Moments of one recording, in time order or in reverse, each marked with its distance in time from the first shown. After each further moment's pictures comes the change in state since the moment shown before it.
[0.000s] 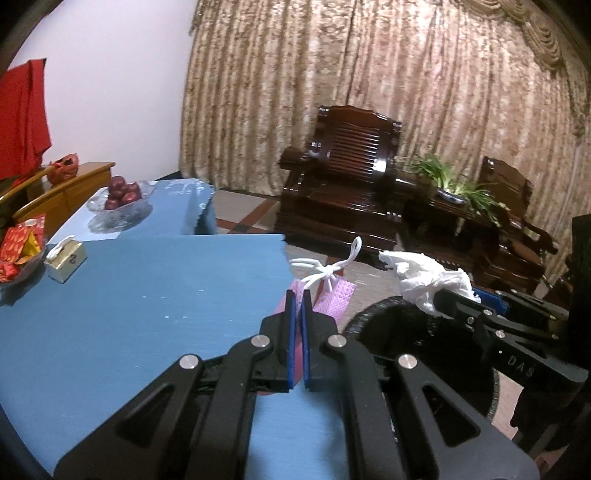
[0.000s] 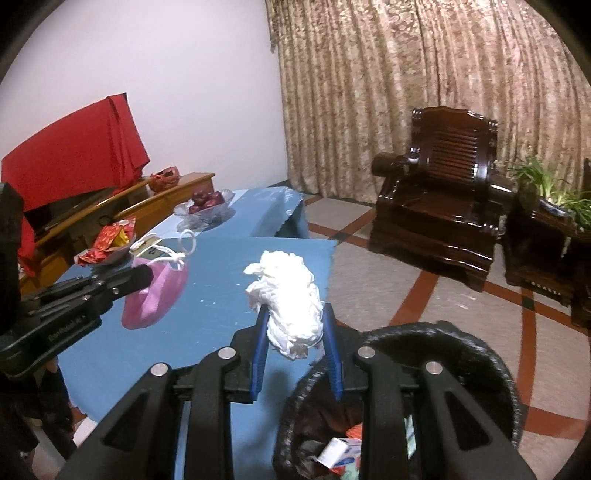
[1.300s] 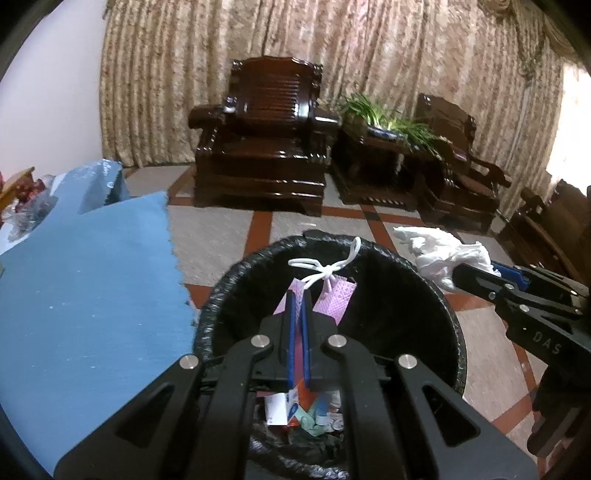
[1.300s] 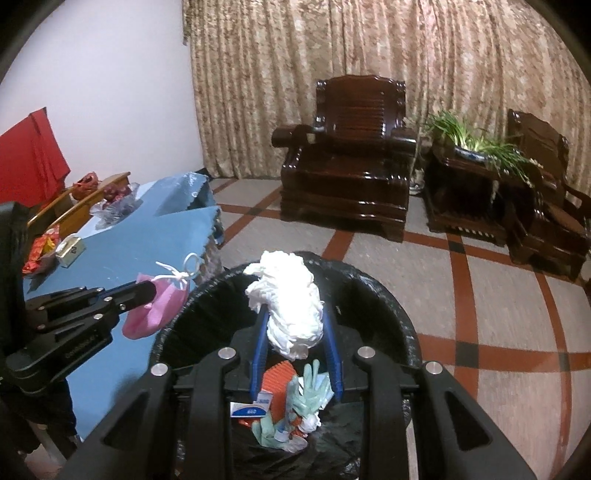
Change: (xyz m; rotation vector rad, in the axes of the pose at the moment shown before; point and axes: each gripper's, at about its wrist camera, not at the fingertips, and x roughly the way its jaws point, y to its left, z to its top) left arm 0.097 -0.127 -0.068 0.164 0.181 -0.223; right arm -0.035 -0.123 -0.073 0.176 0.089 -0.267
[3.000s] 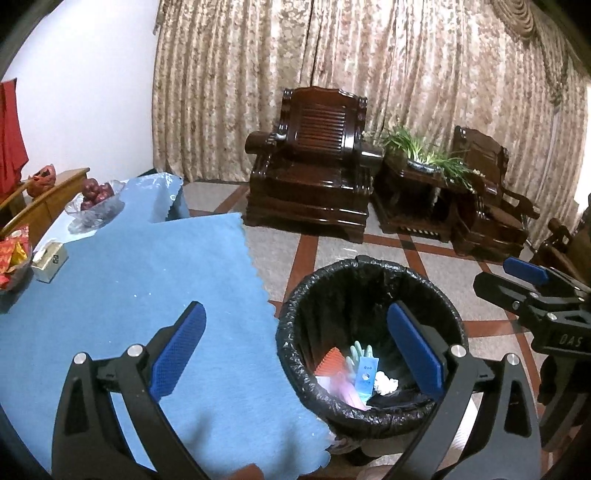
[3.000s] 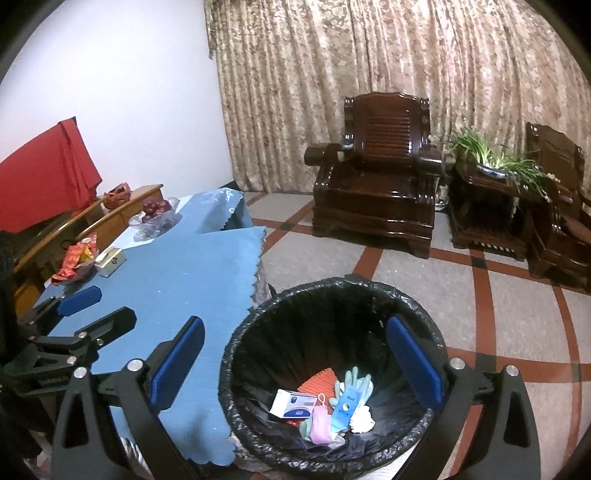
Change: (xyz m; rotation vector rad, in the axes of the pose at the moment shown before) left arm -0.141 0.035 0.004 -0.079 -0.113 0.173; right arm -0.076 0.060 0.019 -0.031 -0.063 0.116
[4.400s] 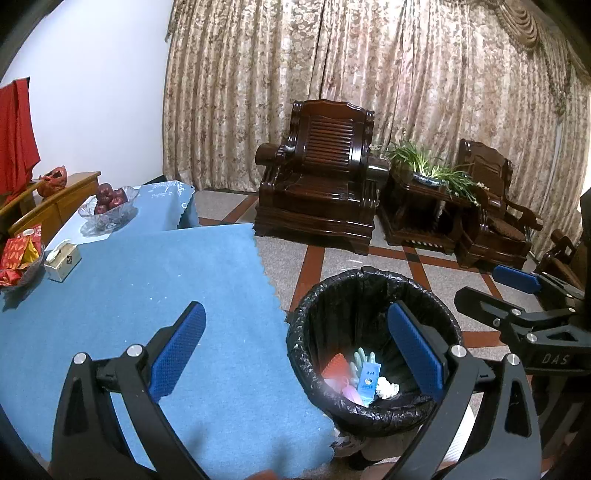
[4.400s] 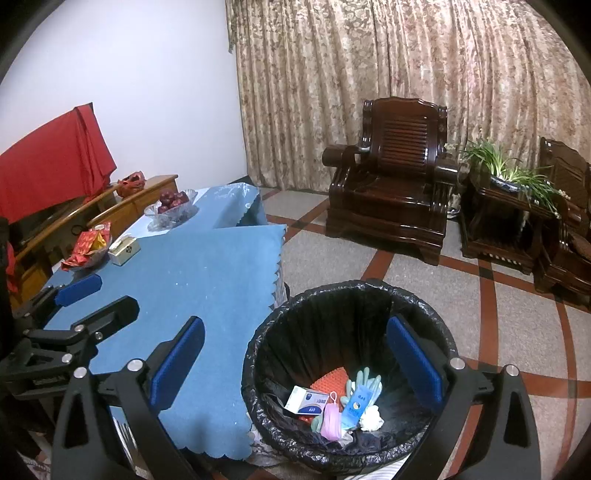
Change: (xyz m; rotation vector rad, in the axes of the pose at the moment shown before) left arm -0.030 0.003 -0.003 -0.020 -0.045 0.021; right arm -0.006 0.030 0.002 -0.056 0.008 0.024
